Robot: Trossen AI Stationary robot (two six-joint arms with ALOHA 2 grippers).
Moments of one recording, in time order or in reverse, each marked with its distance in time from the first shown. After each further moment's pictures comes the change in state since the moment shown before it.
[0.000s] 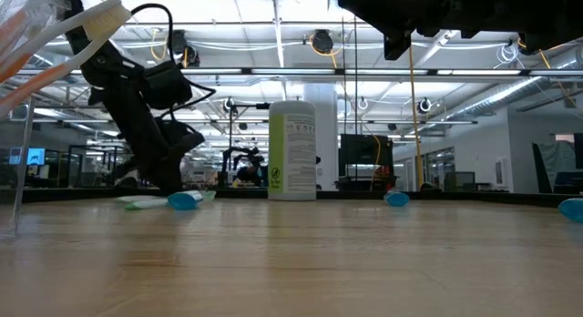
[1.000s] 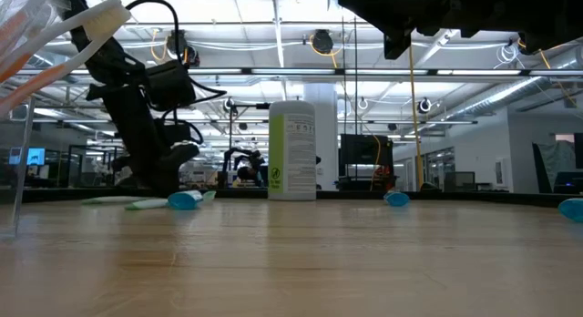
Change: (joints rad) left arm -0.096 0.057 0.012 -0.178 -0.139 0.087; right arm 0.000 0.000 0.000 0.008 0.000 0.000
